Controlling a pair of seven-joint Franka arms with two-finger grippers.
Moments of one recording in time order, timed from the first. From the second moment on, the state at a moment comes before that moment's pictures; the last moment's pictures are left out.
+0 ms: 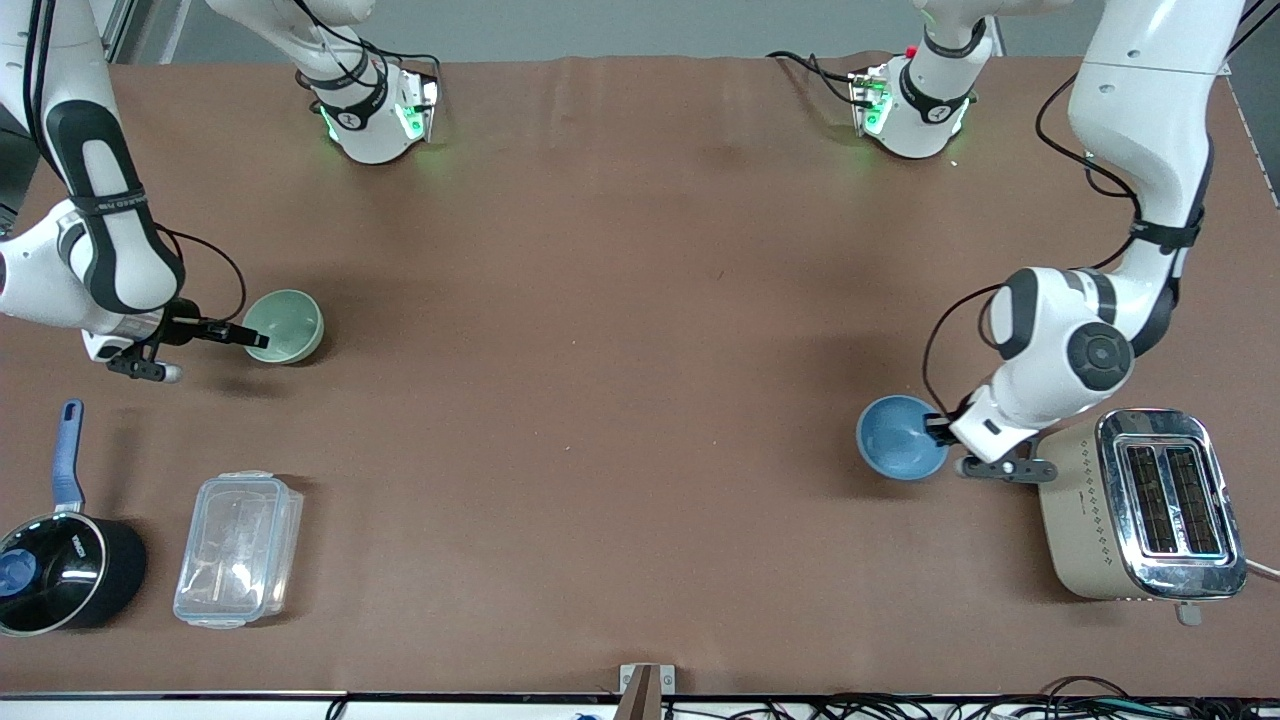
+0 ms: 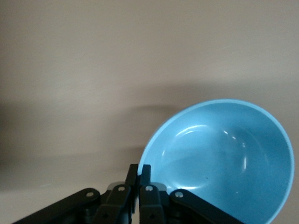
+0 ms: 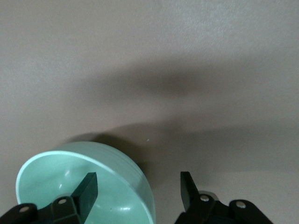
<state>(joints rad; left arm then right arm) -0.01 0.50 -0.18 -1.86 0.02 2.43 -0.09 -0.08 0.36 -0.33 -2.23 0.42 2.28 -0.48</state>
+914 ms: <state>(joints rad) -0.52 0.71 -0.30 -1.59 0.02 2.33 -0.82 -0.08 0.34 -0.35 -2.20 0.42 2.16 -0.58</state>
